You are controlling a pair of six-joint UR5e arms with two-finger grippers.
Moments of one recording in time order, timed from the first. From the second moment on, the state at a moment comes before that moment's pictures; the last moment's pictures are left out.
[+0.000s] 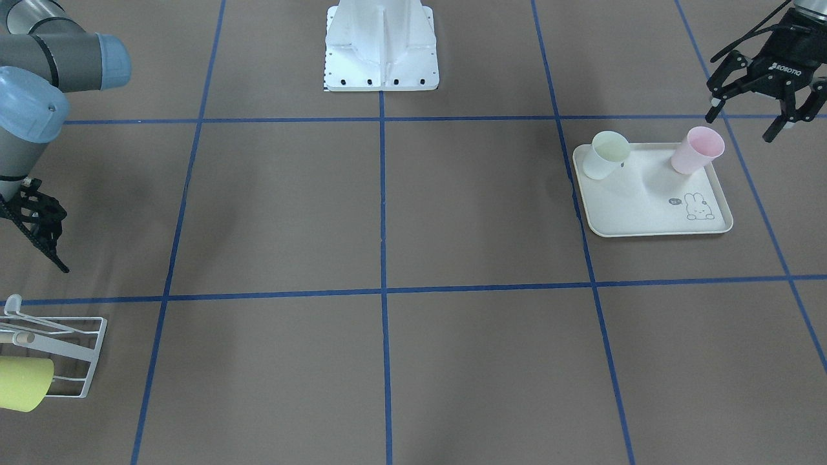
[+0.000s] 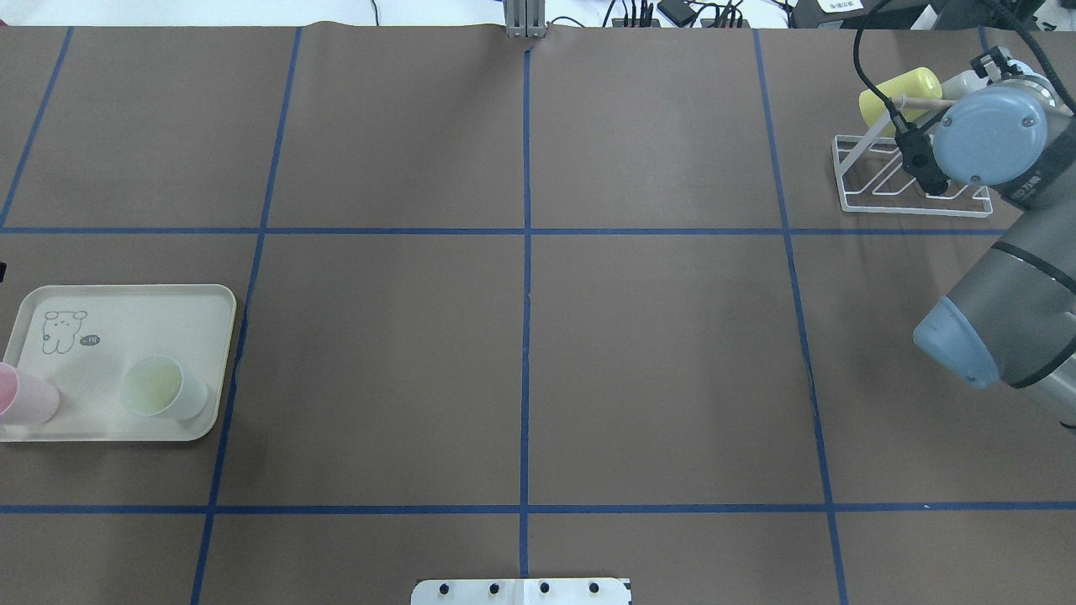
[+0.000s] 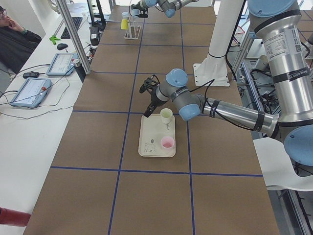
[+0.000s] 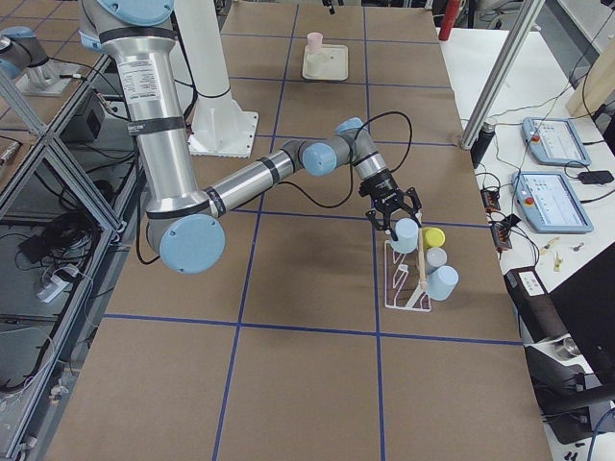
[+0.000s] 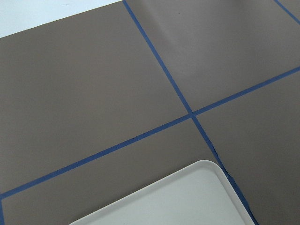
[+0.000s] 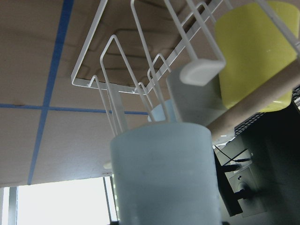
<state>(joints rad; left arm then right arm) -1.12 -1.26 -2.10 -2.32 -2.09 -0.50 0.91 -1.37 1.82 -1.66 1.12 -1.10</state>
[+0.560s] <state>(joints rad) -1.12 -1.26 -2.10 -2.32 -2.09 -0.50 0.90 -1.37 1.81 -1.66 1.12 -1.10</state>
